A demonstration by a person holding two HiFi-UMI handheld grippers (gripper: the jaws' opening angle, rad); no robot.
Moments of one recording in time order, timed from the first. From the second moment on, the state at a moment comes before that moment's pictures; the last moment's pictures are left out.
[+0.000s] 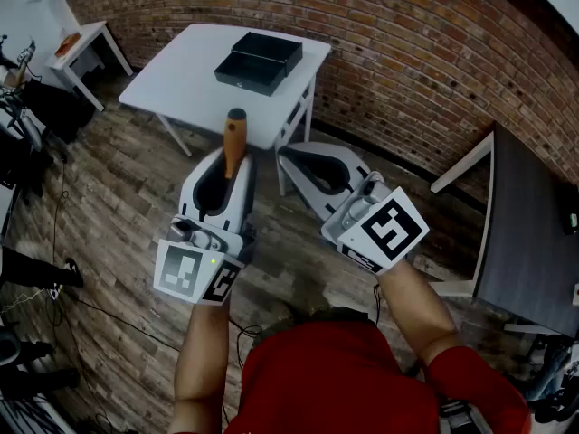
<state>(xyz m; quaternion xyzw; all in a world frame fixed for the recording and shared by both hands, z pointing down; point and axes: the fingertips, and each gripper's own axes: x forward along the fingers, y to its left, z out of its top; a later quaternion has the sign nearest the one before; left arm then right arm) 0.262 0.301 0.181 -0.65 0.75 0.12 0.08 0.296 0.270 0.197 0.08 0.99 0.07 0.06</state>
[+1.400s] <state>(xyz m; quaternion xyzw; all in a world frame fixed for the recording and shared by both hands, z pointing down) 0.203 0.339 0.192 -0.67 0.73 0.13 0.08 0.248 0.301 0.208 0.05 1.00 0.05 0.04</state>
